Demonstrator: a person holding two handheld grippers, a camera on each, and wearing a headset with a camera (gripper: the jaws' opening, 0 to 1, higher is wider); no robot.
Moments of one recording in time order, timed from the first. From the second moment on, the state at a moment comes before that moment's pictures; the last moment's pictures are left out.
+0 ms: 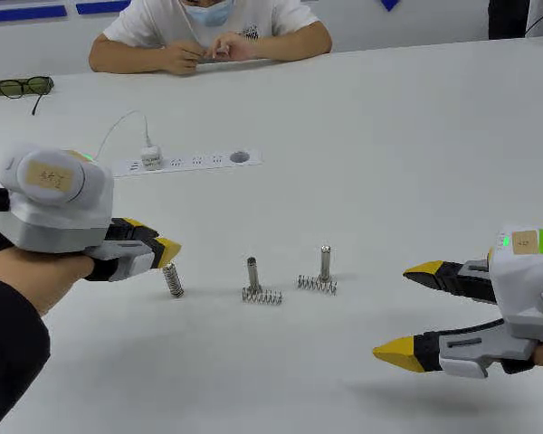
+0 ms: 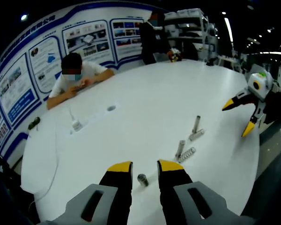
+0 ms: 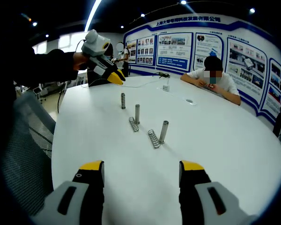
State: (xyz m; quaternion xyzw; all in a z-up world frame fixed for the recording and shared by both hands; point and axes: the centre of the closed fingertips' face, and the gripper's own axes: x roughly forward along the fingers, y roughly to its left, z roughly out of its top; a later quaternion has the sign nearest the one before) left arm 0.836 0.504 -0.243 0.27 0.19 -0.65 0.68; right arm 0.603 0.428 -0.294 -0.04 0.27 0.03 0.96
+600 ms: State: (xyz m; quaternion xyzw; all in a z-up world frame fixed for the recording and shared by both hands) left arm 0.799 0.500 -0.243 0.28 0.18 -0.68 0.65; right arm 0.604 0.427 -0.293 -0.04 0.27 0.03 0.96
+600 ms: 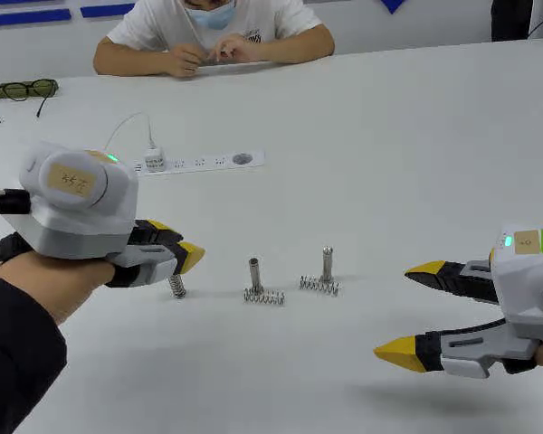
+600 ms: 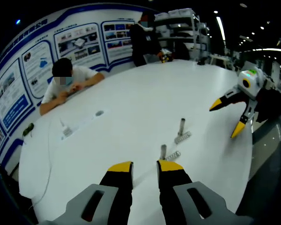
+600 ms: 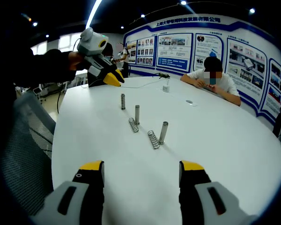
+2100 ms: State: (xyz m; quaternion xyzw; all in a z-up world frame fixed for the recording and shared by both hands) left arm 0.710 0.462 -0.299 0.37 0.17 -0.75 0.53; right arm 0.603 0.426 -0.291 -0.04 0.26 0.03 0.96
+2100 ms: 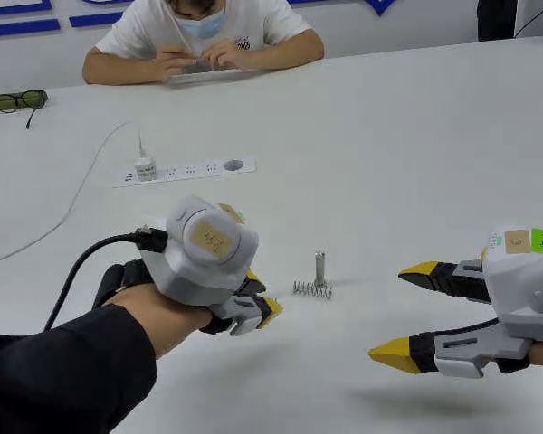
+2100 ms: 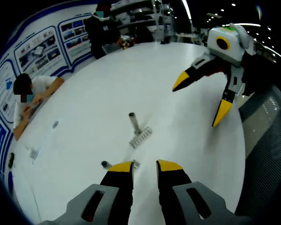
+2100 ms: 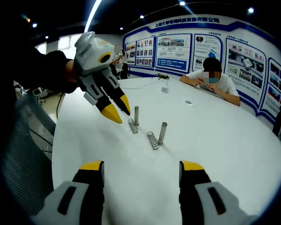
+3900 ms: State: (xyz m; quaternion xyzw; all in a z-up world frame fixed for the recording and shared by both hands) left arm 0.726 0.460 -0.342 0.43 0.19 -0.73 0.50; right arm 0.605 0.426 -0.291 -0.03 0.26 0.03 0.97
